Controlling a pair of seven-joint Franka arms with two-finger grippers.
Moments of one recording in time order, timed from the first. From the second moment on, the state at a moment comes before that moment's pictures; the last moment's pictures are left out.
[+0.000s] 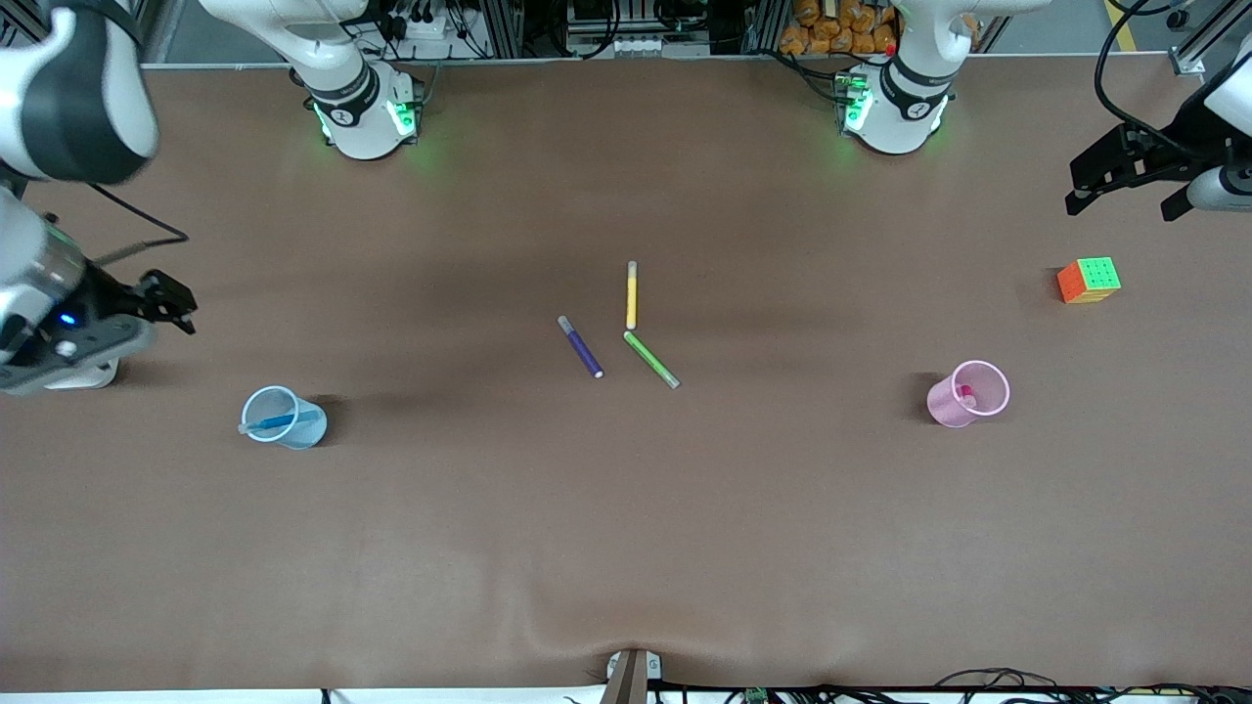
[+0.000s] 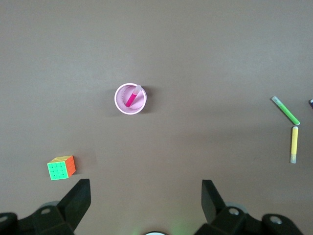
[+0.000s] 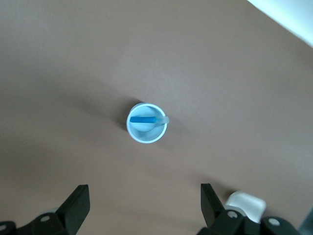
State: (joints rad) left arm -0.07 -0.08 -0.02 -1.55 0.00 1.50 -0.01; right arm -0.02 0.08 0.01 -1.66 -0.10 1.76 -0.41
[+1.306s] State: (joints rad) left arm 0.00 -0.07 -0.01 -1.54 0.00 1.50 -0.09; right arm -0.09 -0.02 -0.01 -1.55 0.09 1.47 -0.16
